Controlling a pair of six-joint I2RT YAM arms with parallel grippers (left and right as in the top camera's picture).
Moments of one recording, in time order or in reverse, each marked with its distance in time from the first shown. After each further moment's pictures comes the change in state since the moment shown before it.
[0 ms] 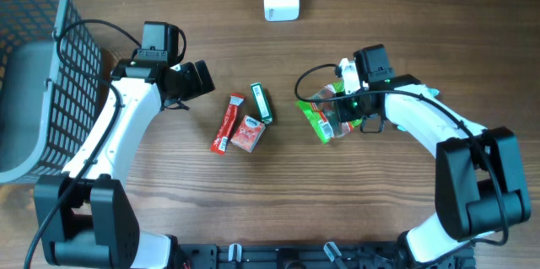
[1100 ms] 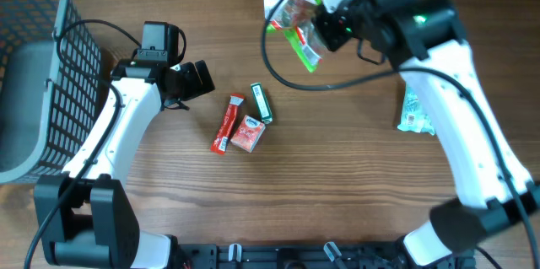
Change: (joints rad) left arm 0.000 0.000 0.000 0.000 0.000 0.000; right arm 0.184 -0.011 0.966 -0.533 0.104 -0.334
